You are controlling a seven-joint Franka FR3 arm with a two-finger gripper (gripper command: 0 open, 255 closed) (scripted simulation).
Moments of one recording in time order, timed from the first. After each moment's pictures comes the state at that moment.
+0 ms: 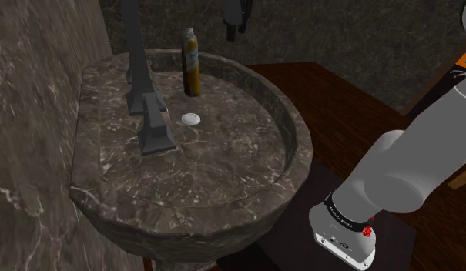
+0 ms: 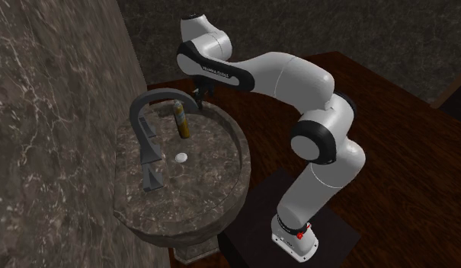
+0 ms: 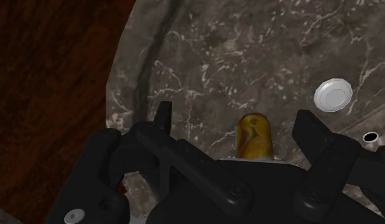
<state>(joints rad) 0.12 -0.11 0.05 -1.67 -0.04 1.56 -0.27</state>
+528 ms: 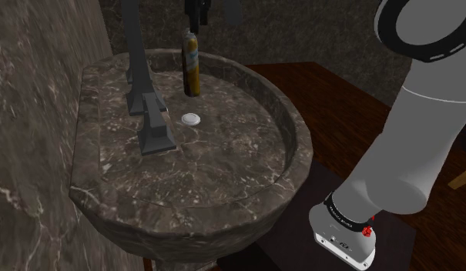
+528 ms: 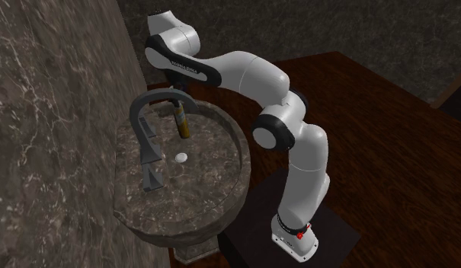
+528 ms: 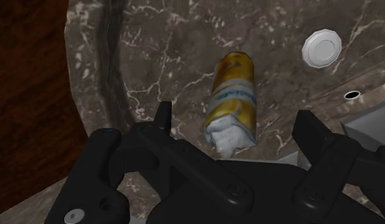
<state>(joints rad) 0.18 0.25 0.10 -1.19 -0.05 1.42 -0.37</state>
